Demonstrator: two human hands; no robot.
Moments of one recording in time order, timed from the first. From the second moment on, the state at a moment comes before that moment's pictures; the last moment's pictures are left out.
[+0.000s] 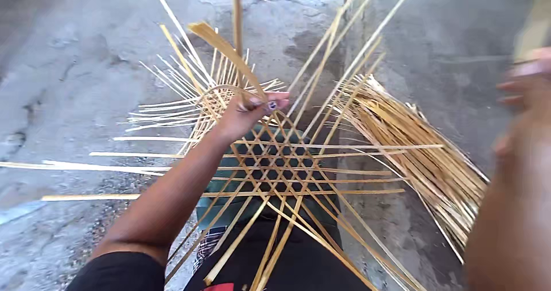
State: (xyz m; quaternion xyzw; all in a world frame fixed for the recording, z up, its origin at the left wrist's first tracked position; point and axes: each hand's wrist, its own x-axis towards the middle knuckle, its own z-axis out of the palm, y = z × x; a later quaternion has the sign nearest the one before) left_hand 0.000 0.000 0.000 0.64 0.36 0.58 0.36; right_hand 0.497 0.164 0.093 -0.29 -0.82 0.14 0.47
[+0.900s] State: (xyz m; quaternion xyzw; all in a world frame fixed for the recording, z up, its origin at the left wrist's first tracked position) left_hand 0.046 -0.008 -0.111 0.60 0.77 0.21 -0.01; right_hand 0.313 0.157 -0.078 -0.33 -0.87 0.33 0.17
